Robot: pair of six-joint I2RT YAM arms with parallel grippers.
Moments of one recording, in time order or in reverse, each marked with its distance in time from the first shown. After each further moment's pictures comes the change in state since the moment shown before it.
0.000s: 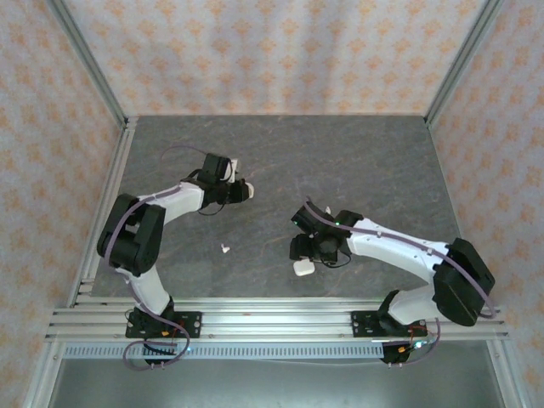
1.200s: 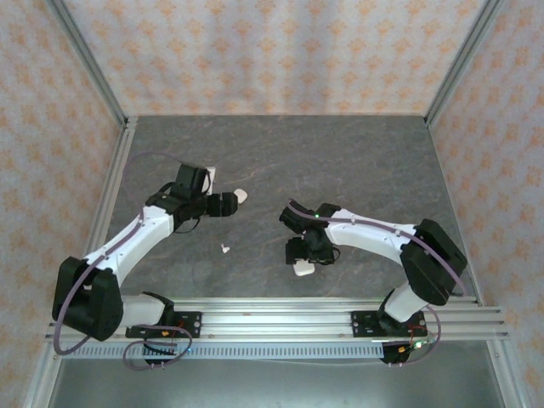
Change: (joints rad) left arm 0.005 -0.510 -0.173 -0.322 -0.171 0.088; right arm 0.005 0.201 0.103 -0.091 -0.006 -0.097
